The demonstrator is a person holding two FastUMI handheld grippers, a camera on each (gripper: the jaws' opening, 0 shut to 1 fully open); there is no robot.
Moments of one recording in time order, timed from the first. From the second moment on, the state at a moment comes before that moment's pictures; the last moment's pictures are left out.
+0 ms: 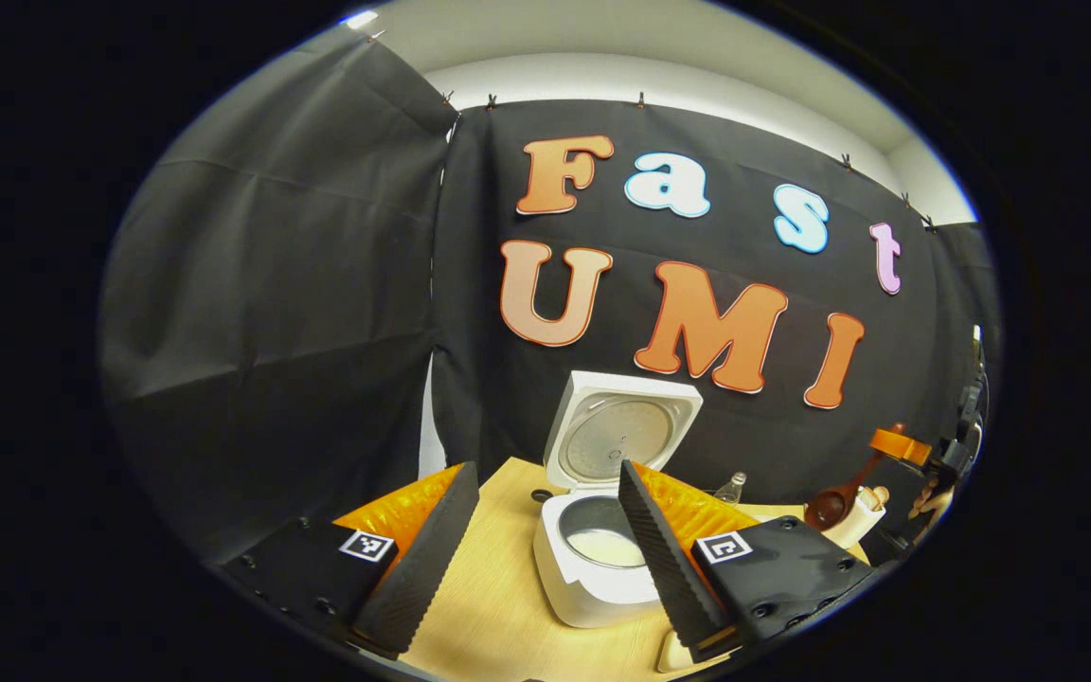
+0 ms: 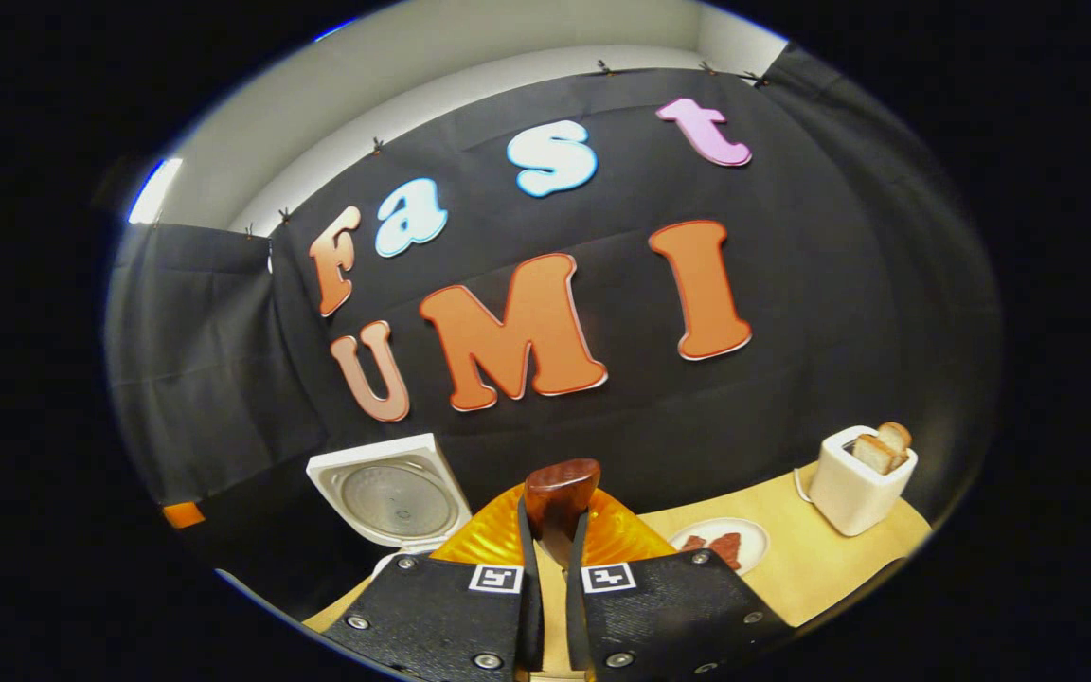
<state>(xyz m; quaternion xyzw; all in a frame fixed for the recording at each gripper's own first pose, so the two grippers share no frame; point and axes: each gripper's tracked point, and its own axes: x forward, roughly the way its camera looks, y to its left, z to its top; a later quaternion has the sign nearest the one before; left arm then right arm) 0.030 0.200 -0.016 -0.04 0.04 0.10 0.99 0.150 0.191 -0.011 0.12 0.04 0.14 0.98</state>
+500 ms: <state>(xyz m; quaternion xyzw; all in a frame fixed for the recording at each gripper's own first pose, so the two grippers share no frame) 0.024 0.186 -0.005 -0.01 0.04 0.09 1.00 0.100 0.054 -0.092 0.17 0.09 0.03 0.98</state>
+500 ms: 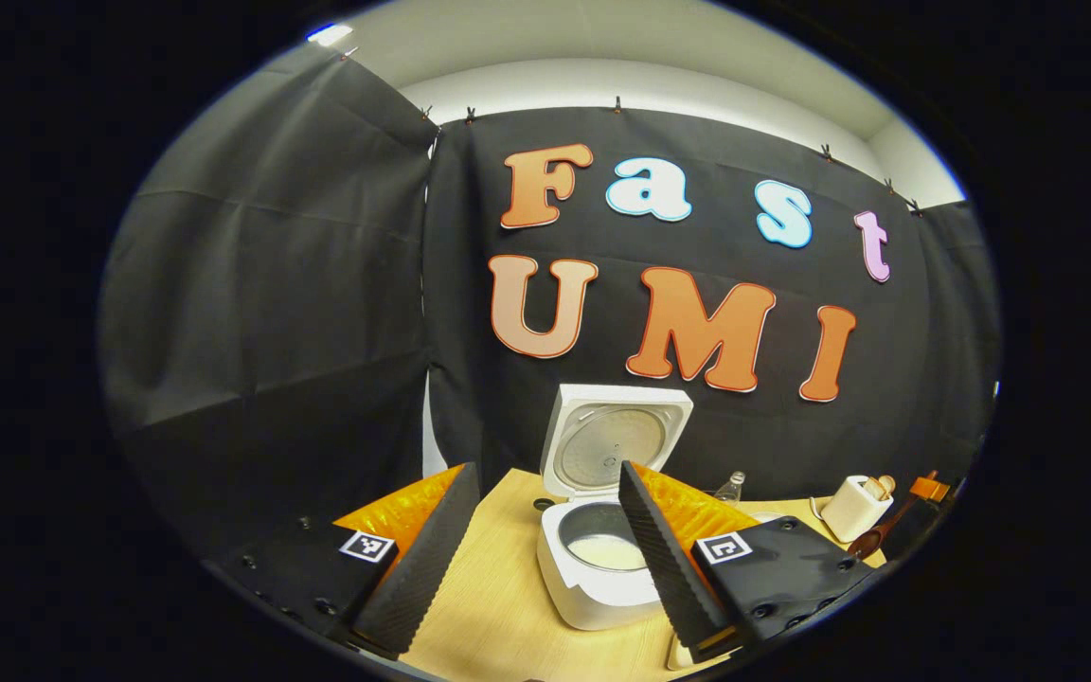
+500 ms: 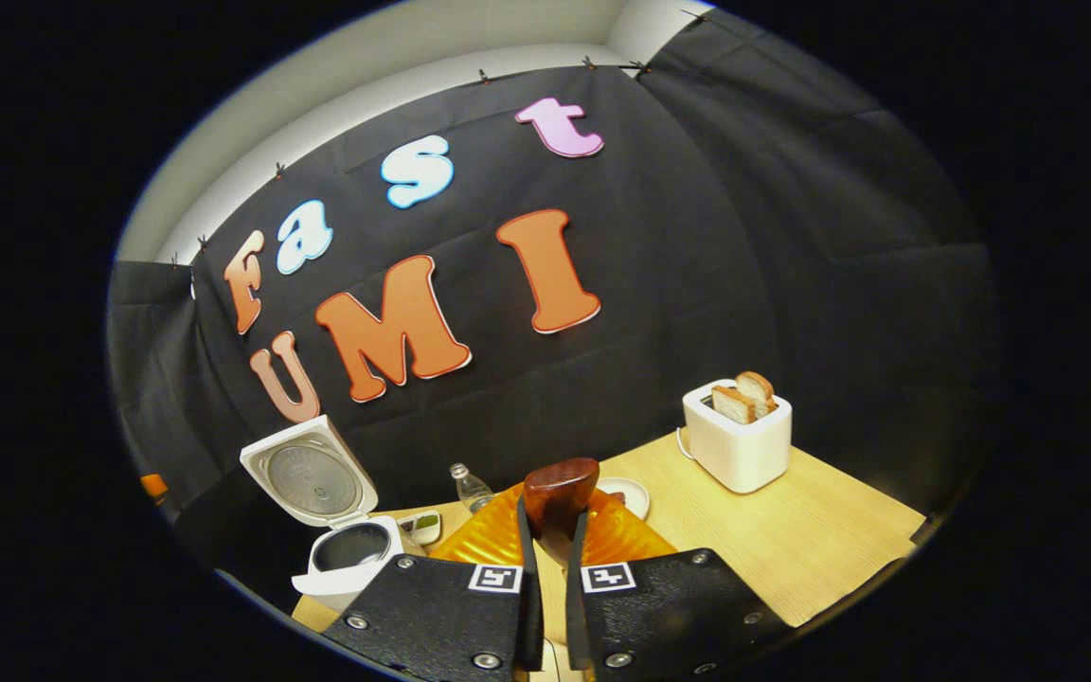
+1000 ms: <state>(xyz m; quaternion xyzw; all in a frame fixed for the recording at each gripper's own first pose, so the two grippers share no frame) -0.008 0.199 -0.016 0.00 0.06 0.12 0.99 0.114 0.053 -0.205 0.19 0.16 0.01 0.97</state>
